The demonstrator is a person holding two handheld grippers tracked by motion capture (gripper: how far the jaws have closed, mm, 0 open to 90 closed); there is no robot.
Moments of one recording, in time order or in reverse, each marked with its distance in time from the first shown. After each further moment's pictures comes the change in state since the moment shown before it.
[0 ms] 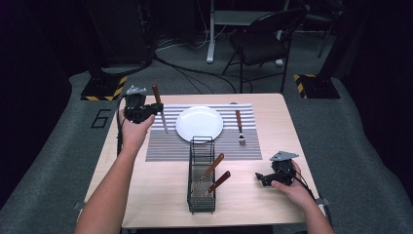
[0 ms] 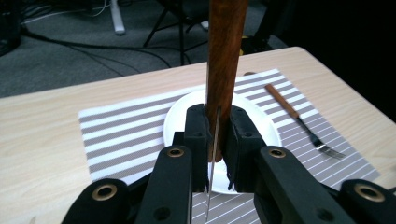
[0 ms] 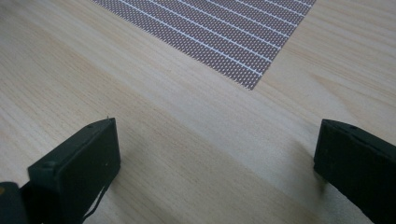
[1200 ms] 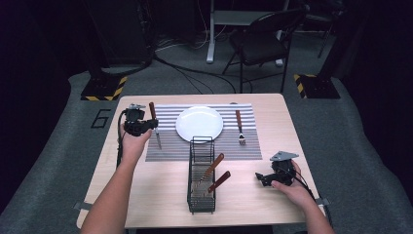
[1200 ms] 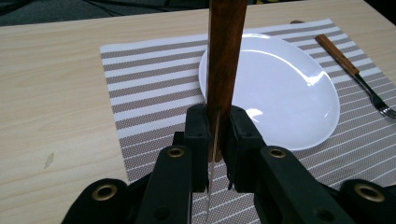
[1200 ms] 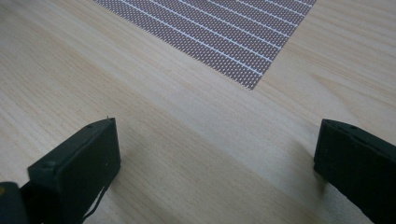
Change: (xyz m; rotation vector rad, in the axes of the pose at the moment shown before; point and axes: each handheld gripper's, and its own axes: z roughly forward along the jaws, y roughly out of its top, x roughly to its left) left arm 0.026 -0.051 0.029 0.120 0.077 -0.037; right arm 0.000 0.000 0.000 0.002 0.005 -0.001
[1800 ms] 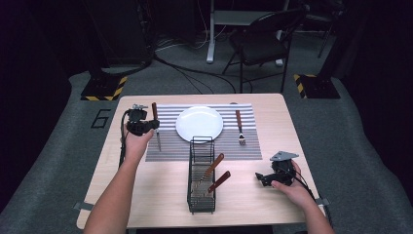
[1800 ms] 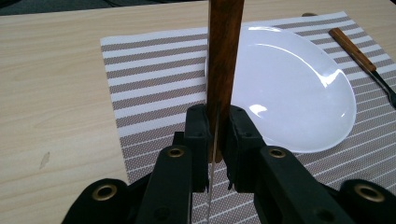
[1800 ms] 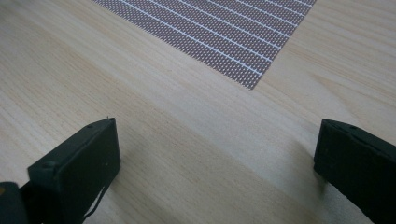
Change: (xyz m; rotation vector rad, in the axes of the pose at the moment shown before) left arm 0.003 -0.001 0.017 0.016 0.014 -0.010; right arm 0.000 0.000 0.000 0.000 0.000 -0.001
